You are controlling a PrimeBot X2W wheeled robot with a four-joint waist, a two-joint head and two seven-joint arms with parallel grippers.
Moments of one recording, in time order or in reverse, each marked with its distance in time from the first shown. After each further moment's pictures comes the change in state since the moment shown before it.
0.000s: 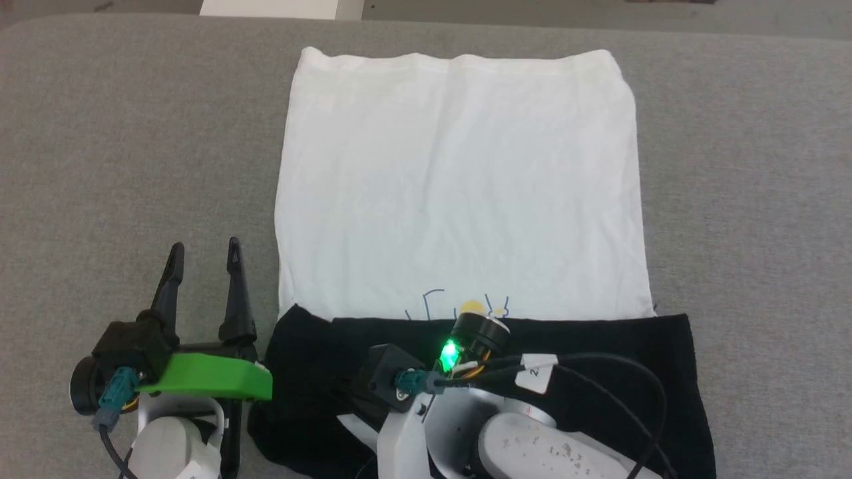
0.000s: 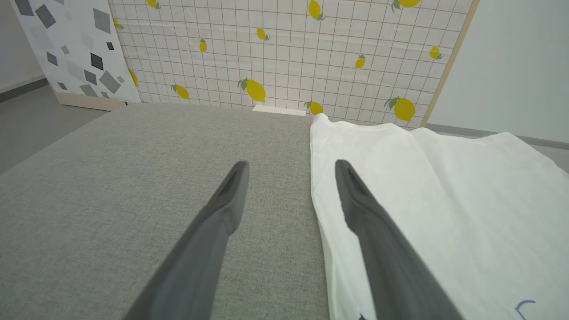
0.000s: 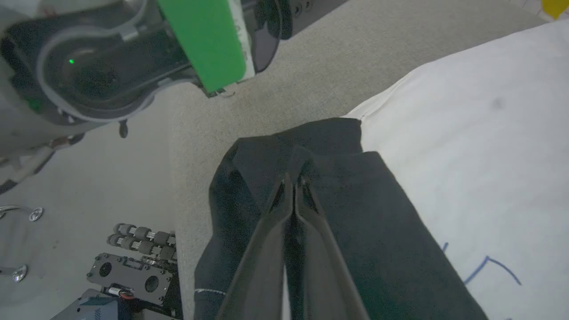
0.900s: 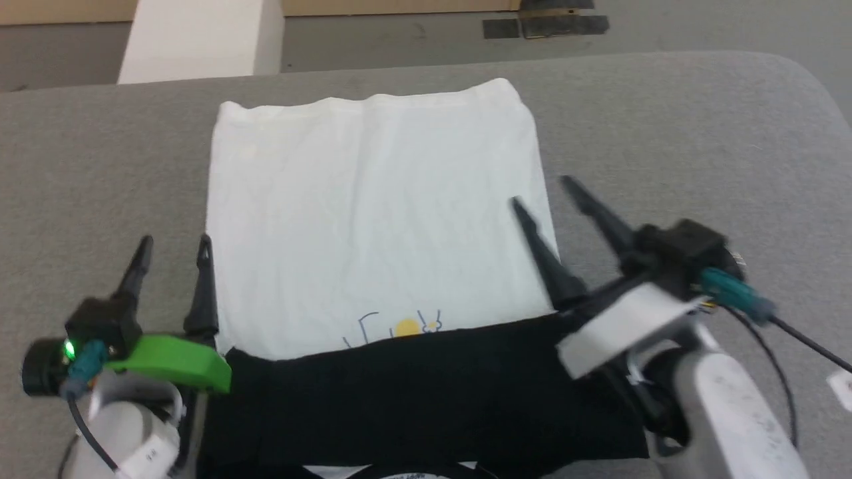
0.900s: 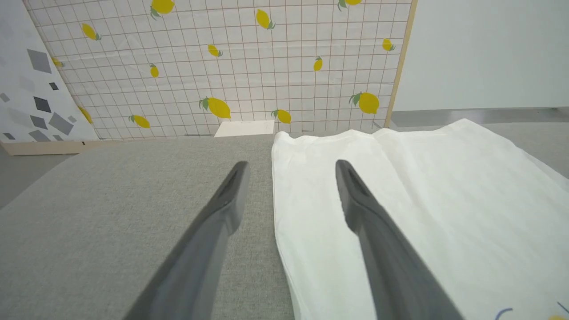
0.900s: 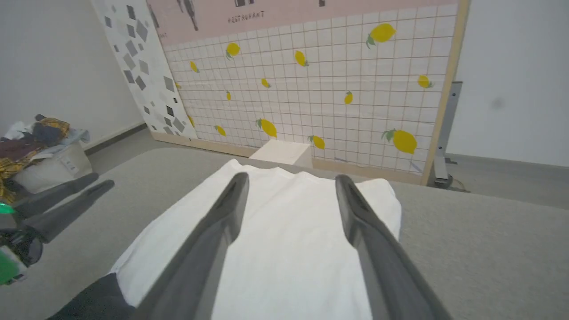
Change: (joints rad) left arm -0.031 0.110 0.012 0.040 0.034 -0.027 0.065; right arm 0.234 0.003 -0.682 -0.300 -0.100 0.000 -0.196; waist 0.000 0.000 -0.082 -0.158
